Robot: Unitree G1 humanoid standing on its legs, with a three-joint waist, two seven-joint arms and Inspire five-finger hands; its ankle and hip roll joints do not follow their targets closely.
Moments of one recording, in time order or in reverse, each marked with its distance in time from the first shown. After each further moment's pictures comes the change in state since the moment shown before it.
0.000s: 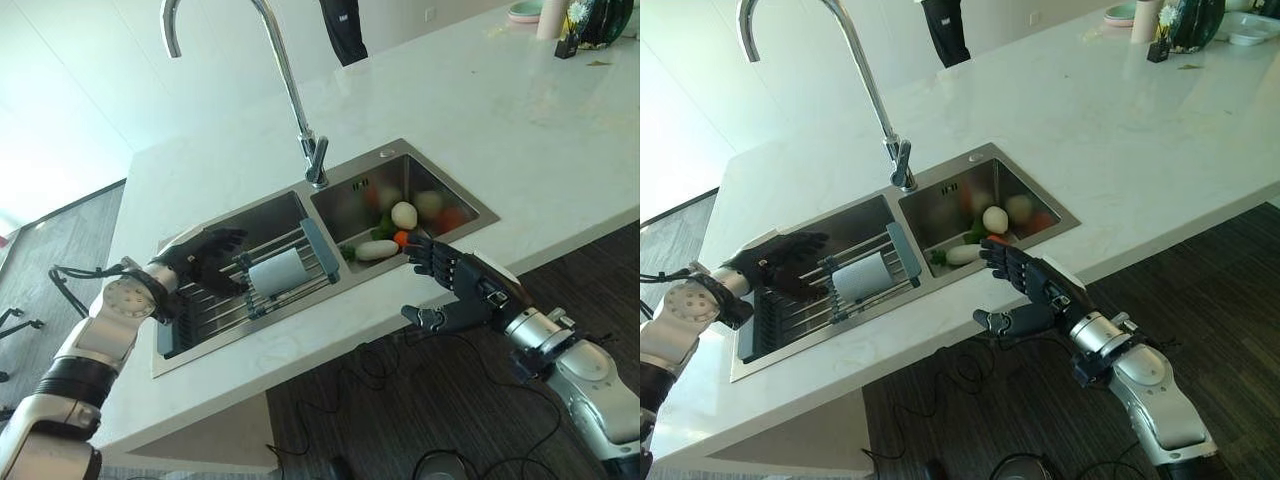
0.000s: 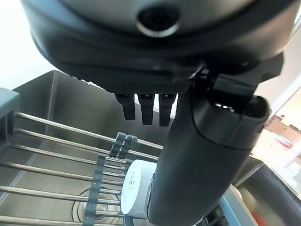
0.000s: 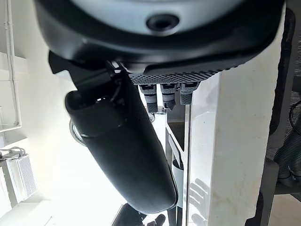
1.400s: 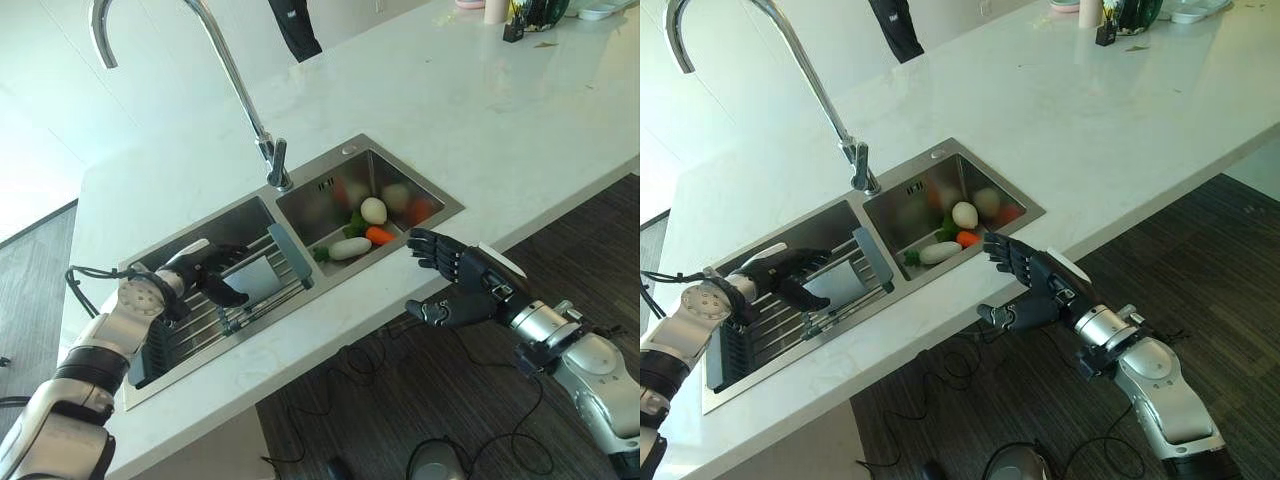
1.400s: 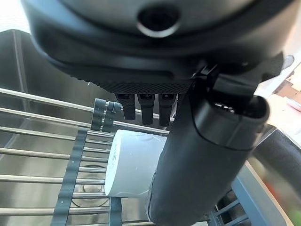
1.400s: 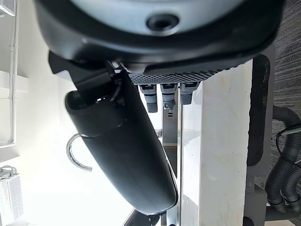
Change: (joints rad) left arm -0.087 -0.033 -0.109 0.165 0.014 0.002 -0.038; right arm -0.012 -0.032 -0.011 0.000 0.000 -0.002 -0.001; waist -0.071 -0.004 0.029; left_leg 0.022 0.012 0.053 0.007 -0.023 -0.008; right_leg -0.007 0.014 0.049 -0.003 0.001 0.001
